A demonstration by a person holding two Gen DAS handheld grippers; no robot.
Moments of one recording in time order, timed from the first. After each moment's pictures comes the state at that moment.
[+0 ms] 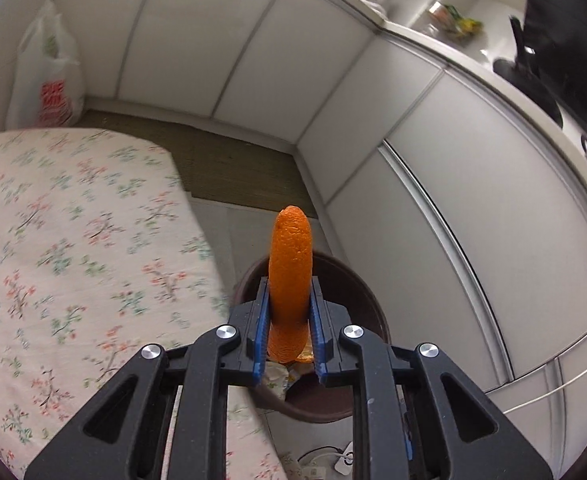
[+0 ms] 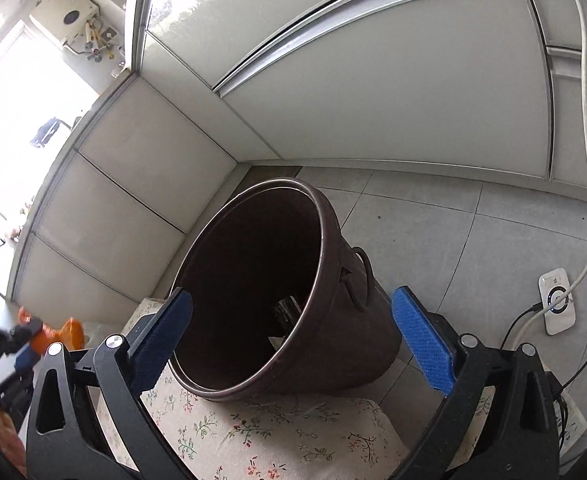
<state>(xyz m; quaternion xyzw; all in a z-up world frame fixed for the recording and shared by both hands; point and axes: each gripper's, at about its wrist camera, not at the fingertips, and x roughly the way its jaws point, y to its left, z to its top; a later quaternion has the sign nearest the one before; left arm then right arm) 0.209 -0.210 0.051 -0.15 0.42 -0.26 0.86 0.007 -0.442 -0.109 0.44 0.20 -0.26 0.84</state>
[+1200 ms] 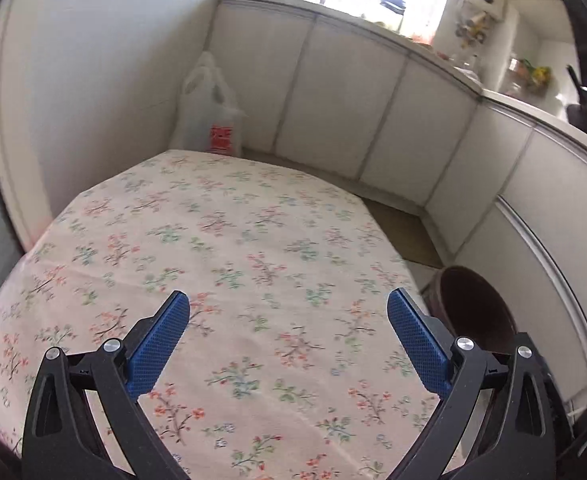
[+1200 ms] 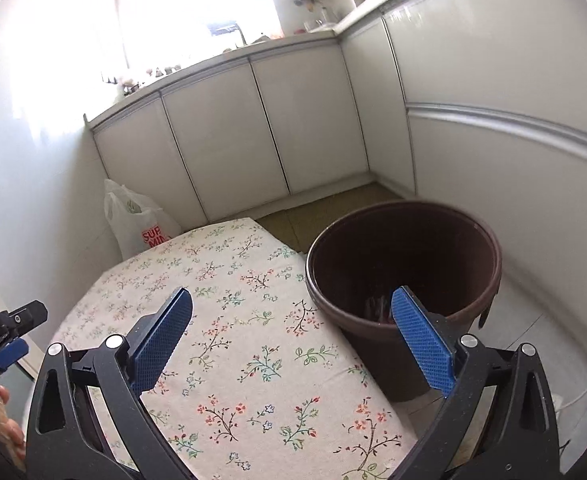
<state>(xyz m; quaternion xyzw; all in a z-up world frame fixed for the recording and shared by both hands) 0.092 0.001 0.013 -0.12 0.32 -0.02 0.94 0.027 -0.271 -0.035 0.15 0.21 -0.10 0.96</state>
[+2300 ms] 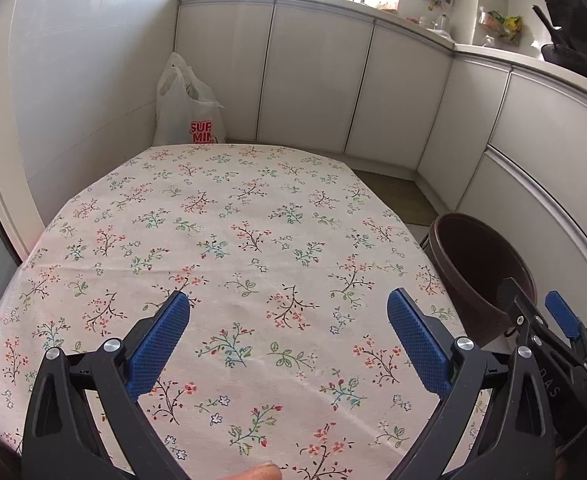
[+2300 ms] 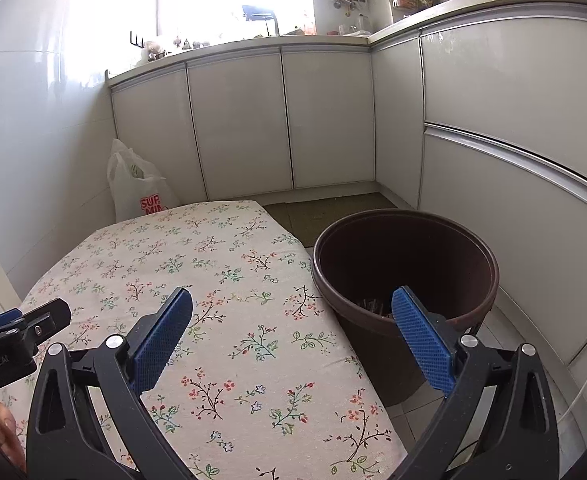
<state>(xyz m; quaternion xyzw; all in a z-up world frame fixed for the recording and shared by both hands) 0.070 -0.041 -0.013 -0.05 0.34 -0.06 0.94 0.027 -0.244 -0.041 0.07 0.22 -0.09 0.97</state>
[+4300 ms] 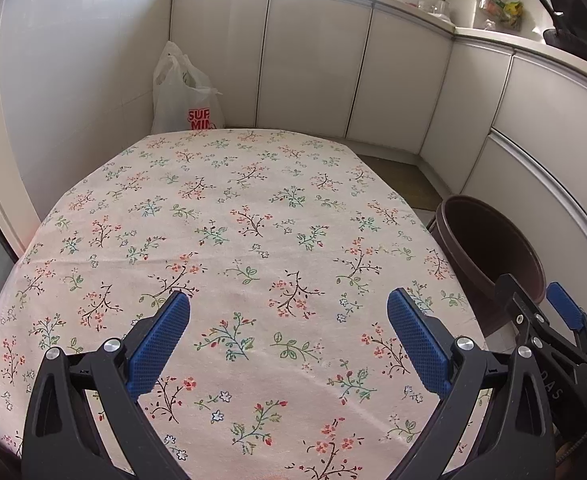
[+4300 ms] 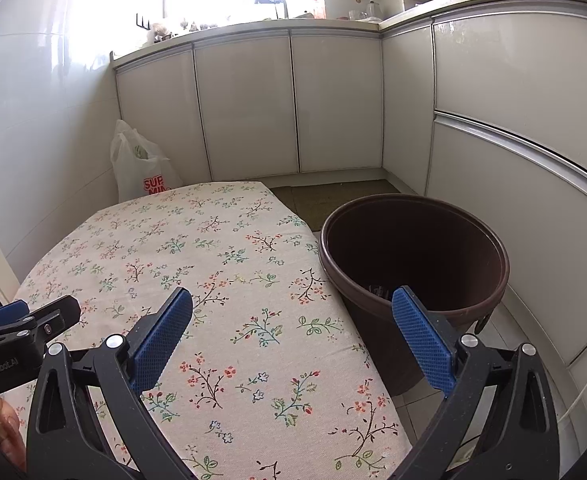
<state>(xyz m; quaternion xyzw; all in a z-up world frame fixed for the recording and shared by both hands) 0.082 -0.044 -0.026 -0.04 0.36 -0.06 0.93 0.036 -0.241 -0.052 0.06 0.25 -0.07 0.96</state>
